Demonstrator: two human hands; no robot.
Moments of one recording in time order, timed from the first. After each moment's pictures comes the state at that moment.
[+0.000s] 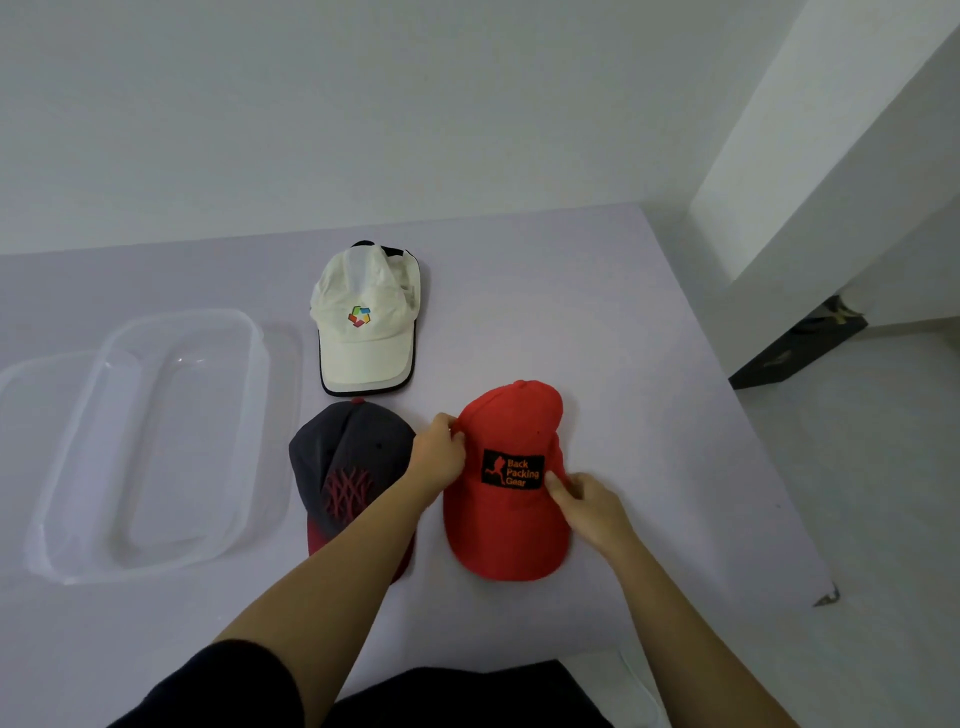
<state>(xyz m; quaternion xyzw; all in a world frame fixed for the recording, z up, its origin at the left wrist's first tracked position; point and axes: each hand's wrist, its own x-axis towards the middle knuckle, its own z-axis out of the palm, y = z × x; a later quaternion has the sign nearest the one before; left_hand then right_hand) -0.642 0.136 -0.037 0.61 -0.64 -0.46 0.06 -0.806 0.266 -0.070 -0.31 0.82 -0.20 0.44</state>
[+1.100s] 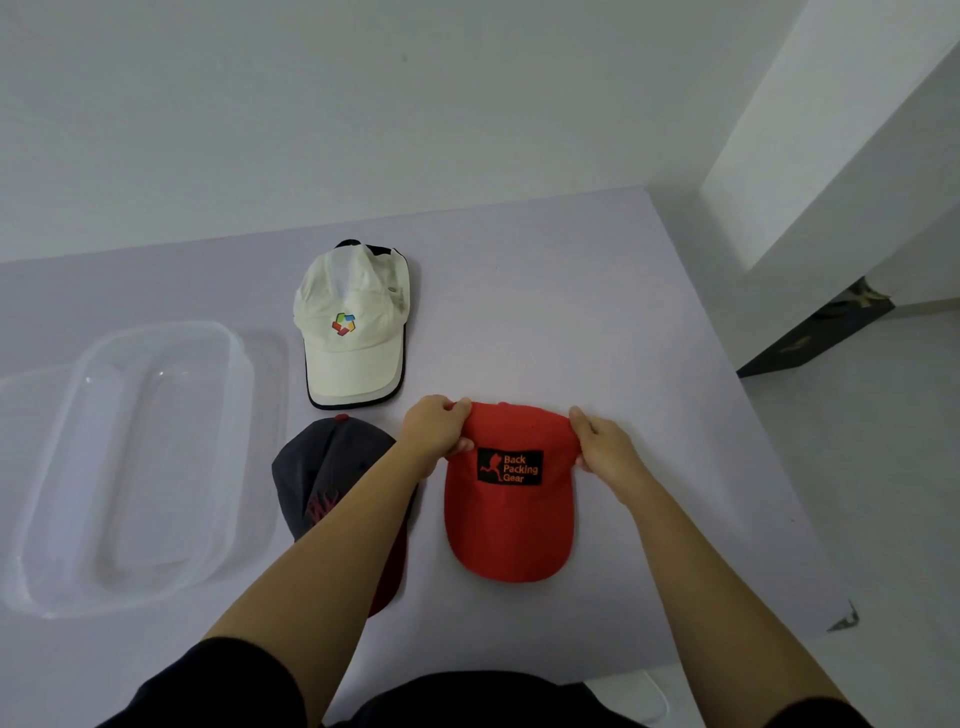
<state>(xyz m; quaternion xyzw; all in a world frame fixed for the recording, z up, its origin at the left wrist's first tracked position) -0.673 0.092 -0.030 0.64 -0.54 -0.55 0.08 -0.855 0.199 -0.046 -0.31 0.80 -0.28 0.44</state>
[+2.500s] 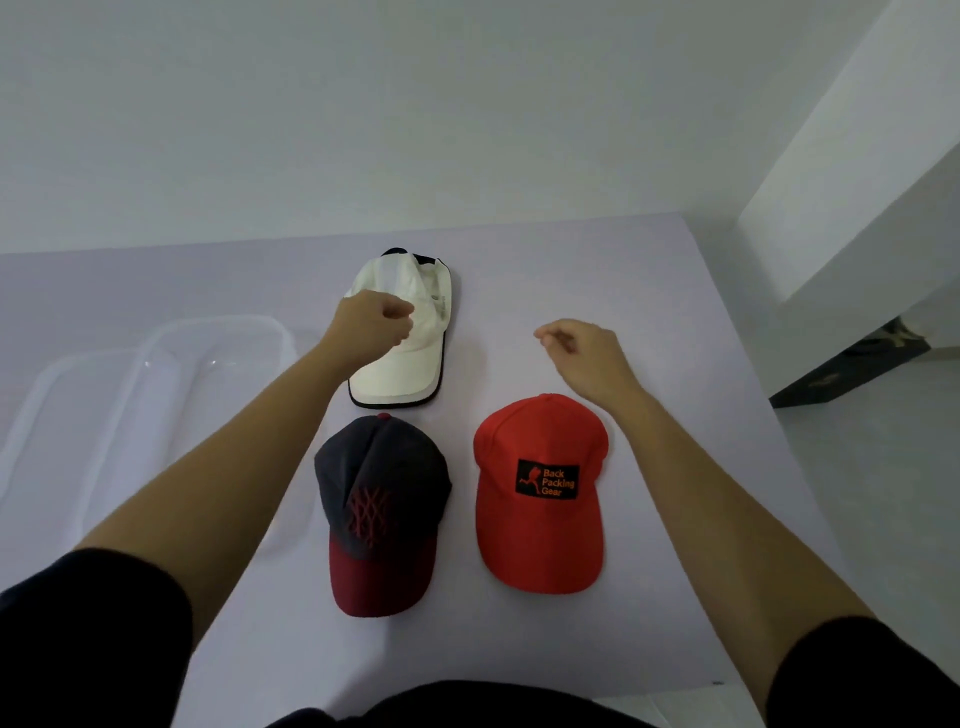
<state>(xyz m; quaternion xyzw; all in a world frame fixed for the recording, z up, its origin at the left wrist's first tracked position) -0.591 -0.005 0.067 0.60 -0.69 -0.37 0.13 -0.825 0.104 0.034 -0.53 0.73 -0.32 0.28</state>
